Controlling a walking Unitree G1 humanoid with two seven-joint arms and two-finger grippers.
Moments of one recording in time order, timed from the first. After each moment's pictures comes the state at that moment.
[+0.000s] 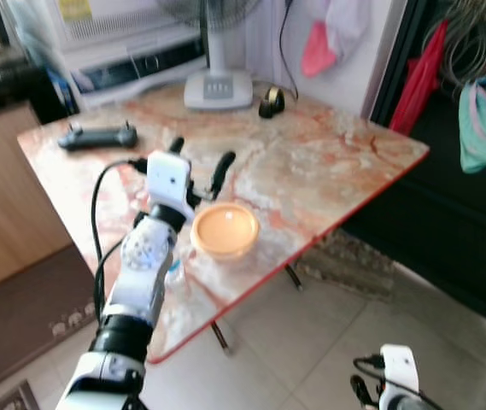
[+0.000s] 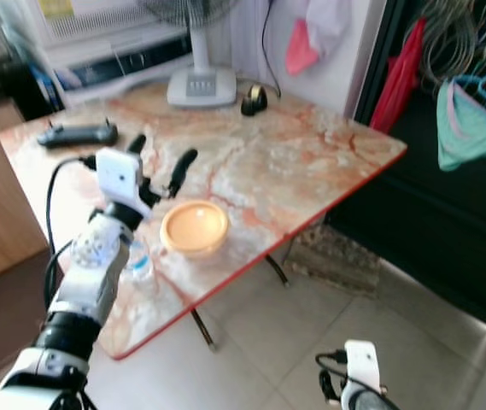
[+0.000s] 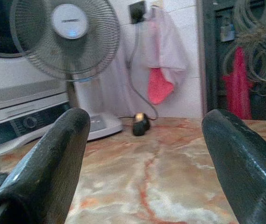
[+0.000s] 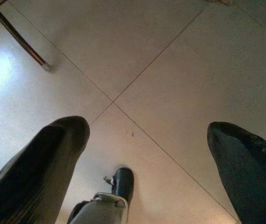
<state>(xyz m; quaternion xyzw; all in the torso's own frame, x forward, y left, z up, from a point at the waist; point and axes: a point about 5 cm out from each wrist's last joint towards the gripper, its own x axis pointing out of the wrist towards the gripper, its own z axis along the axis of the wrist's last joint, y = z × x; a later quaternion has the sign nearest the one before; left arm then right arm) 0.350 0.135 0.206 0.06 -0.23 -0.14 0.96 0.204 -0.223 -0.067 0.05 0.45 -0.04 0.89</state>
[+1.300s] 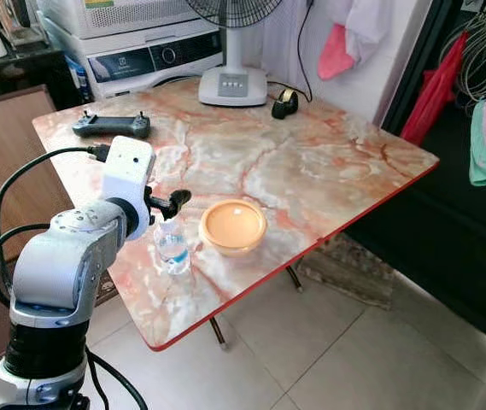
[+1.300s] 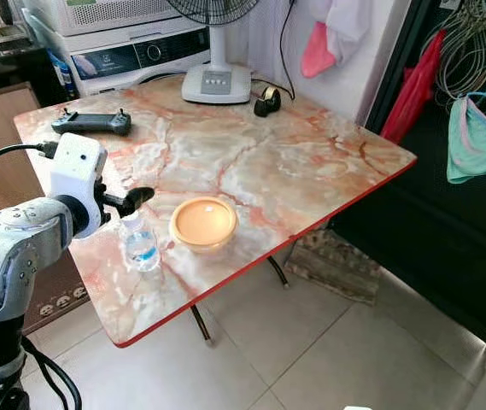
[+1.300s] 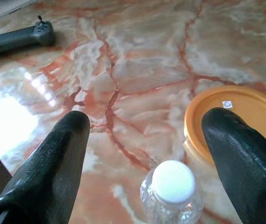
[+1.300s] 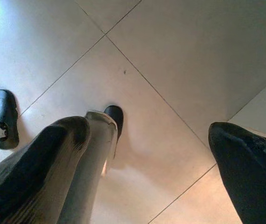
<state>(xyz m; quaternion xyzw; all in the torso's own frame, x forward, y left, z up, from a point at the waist) 0.307 0.171 0.245 0.11 0.12 -0.09 0.98 0.115 -0.217 -0.105 0.03 0.54 -0.04 0.84</state>
